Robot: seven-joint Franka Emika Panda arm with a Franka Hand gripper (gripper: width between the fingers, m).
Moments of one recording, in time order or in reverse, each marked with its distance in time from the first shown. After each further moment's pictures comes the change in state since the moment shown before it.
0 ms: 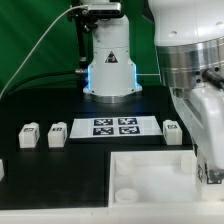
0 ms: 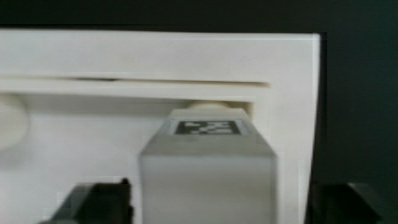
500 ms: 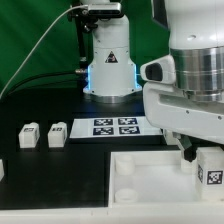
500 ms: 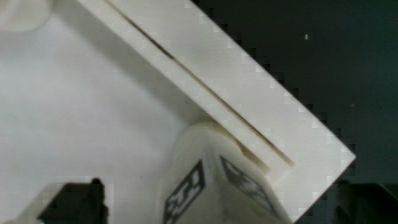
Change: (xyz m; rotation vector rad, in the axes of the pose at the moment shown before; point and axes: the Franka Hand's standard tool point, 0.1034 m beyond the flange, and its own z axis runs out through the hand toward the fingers) arm -0.006 0.004 0.005 -0.010 0.002 -0.531
